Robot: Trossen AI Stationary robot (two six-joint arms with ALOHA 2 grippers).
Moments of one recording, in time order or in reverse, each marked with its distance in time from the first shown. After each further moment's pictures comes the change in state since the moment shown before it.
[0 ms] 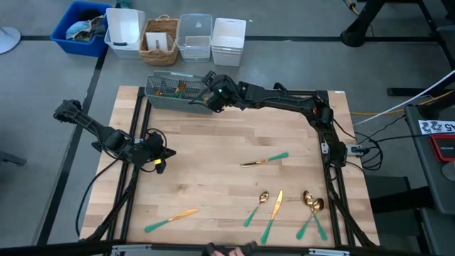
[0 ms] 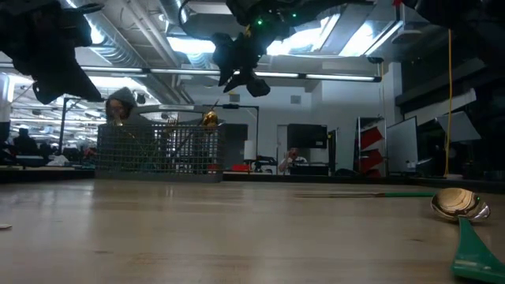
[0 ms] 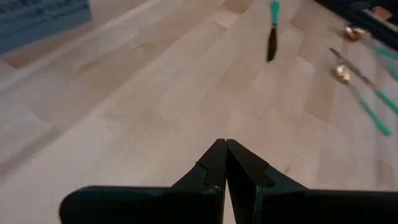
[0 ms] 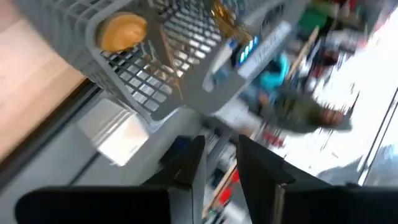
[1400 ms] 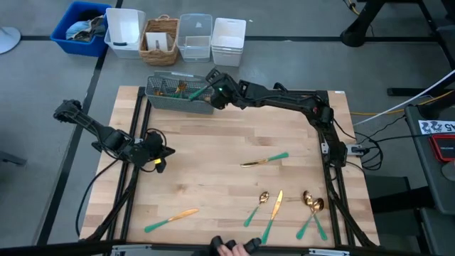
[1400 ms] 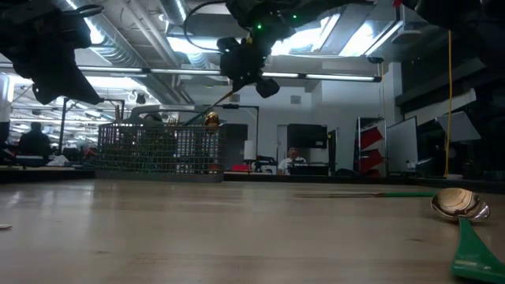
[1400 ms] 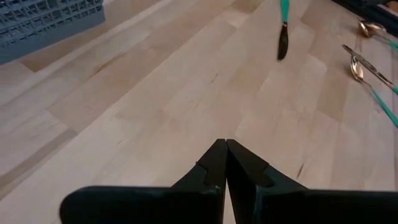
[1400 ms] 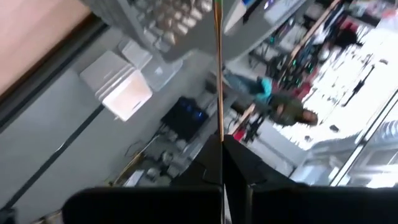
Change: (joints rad) left arm 0.000 0.000 0.001 -0.045 -0.032 0.002; right arm -0.026 -0.001 0.001 -0.029 0.158 -0.093
